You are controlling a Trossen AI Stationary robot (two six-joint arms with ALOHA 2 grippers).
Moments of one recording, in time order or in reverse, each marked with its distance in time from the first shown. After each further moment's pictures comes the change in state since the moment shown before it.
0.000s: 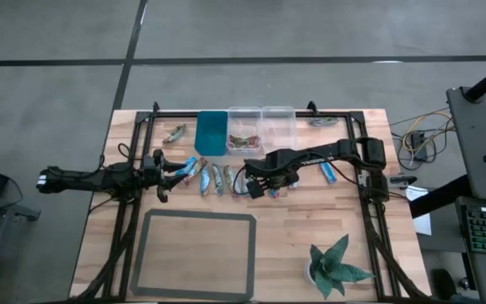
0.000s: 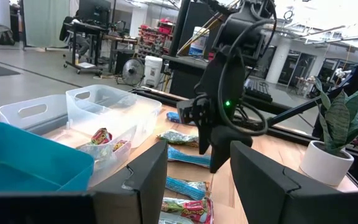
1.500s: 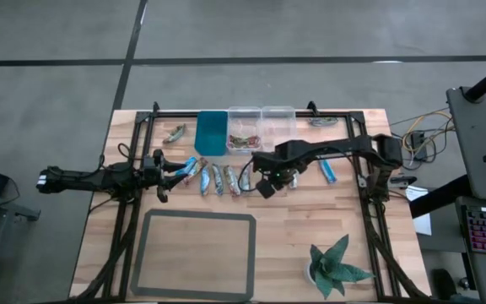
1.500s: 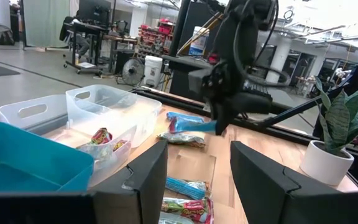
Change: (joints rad) left arm 0.000 0.000 0.000 0.000 0.000 0.000; right arm 0.000 -0.149 0.057 -0.217 0.003 -0.263
